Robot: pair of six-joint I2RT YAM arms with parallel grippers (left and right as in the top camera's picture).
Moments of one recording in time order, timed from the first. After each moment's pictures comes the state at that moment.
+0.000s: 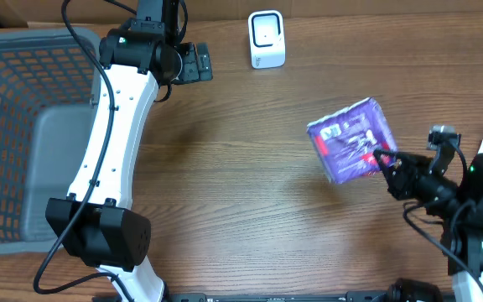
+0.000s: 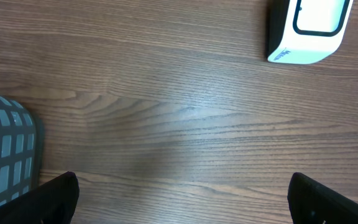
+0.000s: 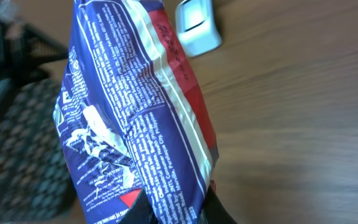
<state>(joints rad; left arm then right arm) -0.17 1.88 1.96 -1.14 -0.06 -0.32 -0.21 0.80 0.70 -0.50 -0.72 0.26</state>
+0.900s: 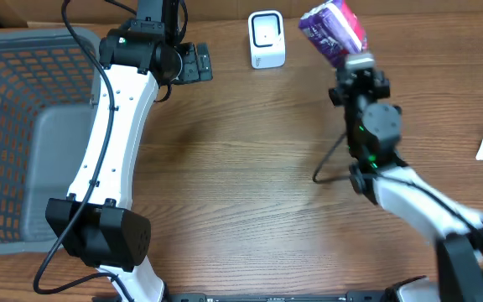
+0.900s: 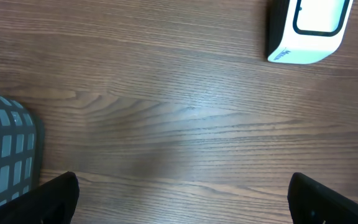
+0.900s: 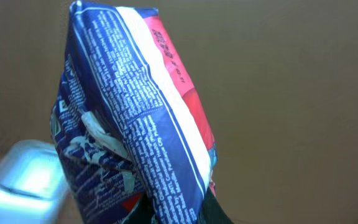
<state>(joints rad) -0.17 1.88 1.96 -1.14 -0.06 -0.32 0.33 1.62 0.78 0.92 0.36 -0.46</state>
